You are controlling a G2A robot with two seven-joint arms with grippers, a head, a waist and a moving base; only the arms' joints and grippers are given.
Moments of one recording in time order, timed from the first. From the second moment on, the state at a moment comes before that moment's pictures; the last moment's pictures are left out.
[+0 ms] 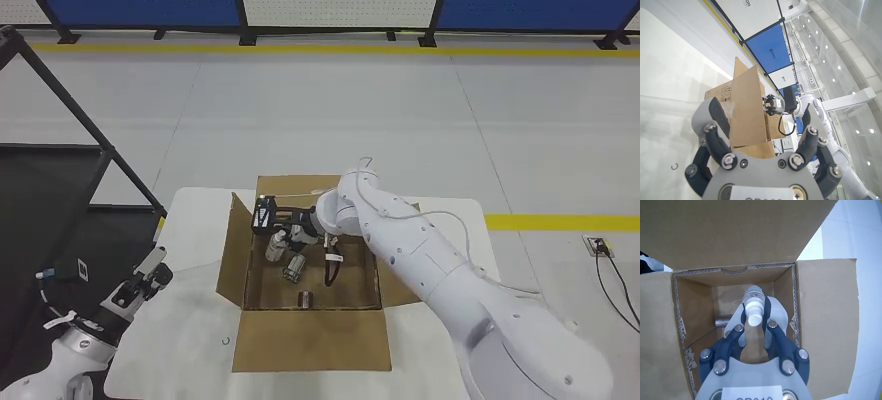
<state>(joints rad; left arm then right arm) 1.47 -1.21 -1.94 -1.95 -0.04 -0.07 -0.65 0.05 -1.68 0.31 -0.50 -0.80 -0.86 0.50</state>
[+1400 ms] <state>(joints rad) 1.47 -1.21 -1.94 -1.95 -0.04 -0.07 -0.65 -0.52 -1.30 0.89 -1.69 -1.07 -0.36 1.03</state>
